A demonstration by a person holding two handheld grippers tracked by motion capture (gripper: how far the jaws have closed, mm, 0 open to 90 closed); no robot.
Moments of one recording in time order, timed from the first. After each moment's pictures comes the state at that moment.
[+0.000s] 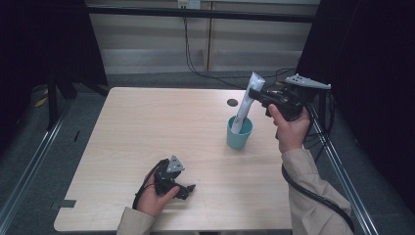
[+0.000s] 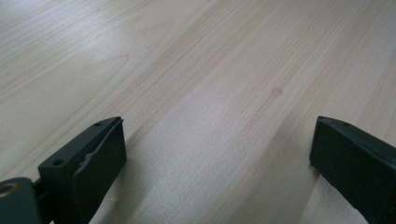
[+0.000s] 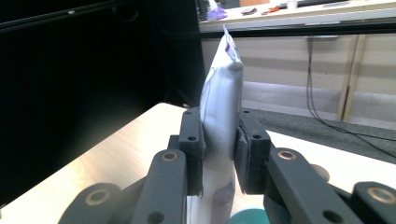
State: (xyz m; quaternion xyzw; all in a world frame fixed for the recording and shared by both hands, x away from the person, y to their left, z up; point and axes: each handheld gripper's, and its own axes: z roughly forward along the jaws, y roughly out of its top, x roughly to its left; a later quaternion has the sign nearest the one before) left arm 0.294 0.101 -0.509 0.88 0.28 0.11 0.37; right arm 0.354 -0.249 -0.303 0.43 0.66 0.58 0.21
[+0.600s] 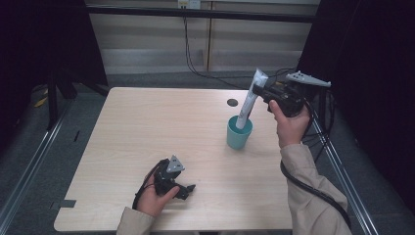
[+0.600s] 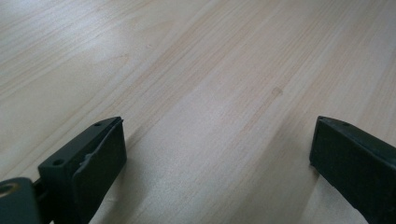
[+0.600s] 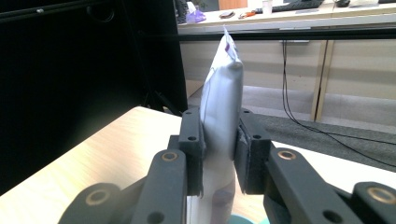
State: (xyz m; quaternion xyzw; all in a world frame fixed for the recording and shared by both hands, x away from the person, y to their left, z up) left arm 0.294 0.101 -0.509 0.88 0.28 0.11 0.37; right arm 0.367 -0.255 -0.305 0.45 0.65 0.56 0.24
